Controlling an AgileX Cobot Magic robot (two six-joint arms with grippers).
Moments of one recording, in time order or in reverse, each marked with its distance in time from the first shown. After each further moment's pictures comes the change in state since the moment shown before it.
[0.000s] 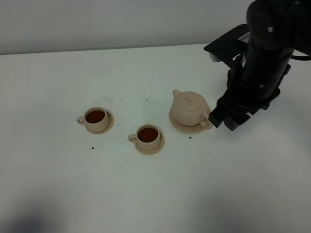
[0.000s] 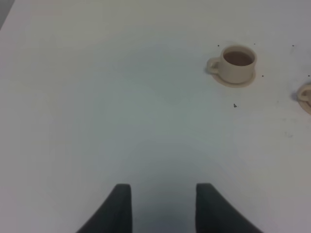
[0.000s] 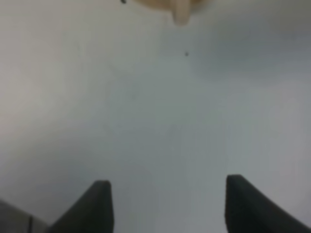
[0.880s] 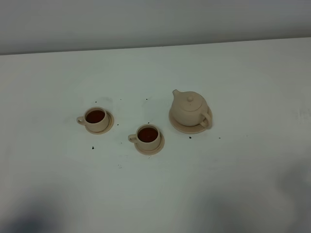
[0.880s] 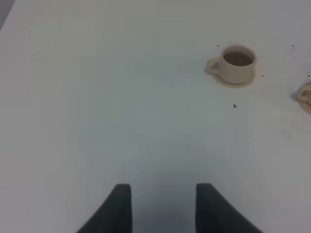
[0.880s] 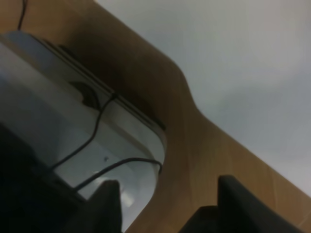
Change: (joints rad) left arm 0.000 0.000 0.000 0.000 0.000 0.001; right arm 0.211 -0.919 0.774 0.104 -0.003 0.151
